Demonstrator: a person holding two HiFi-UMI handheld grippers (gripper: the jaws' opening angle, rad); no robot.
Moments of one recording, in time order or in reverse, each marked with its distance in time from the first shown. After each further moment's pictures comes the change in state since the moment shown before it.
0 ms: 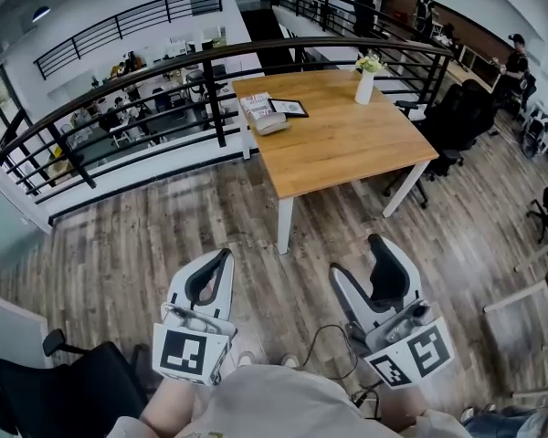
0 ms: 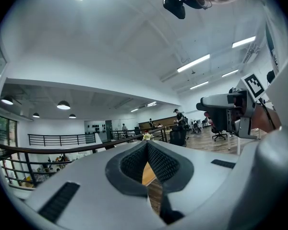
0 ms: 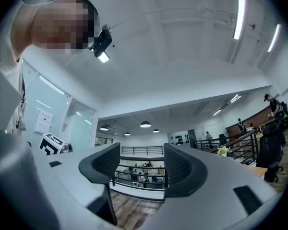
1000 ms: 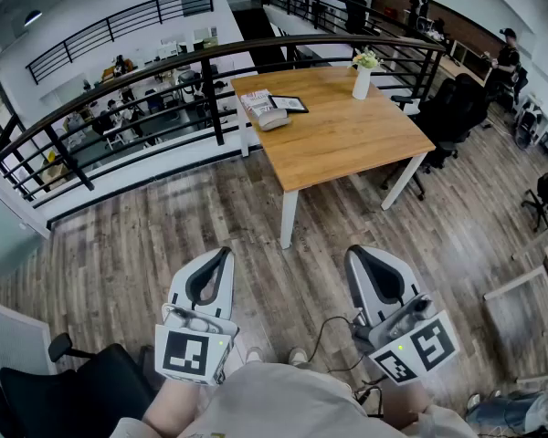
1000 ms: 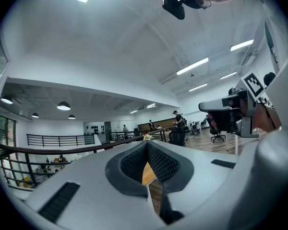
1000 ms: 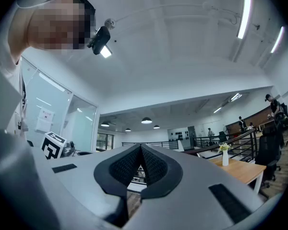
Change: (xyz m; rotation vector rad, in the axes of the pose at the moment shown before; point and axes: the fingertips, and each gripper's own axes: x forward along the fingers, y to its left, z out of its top) left arm -0.044 0.027 -0.001 -0.022 0.006 -0.019; right arm 0.005 0.057 -0.002 -0.003 0.048 0.002
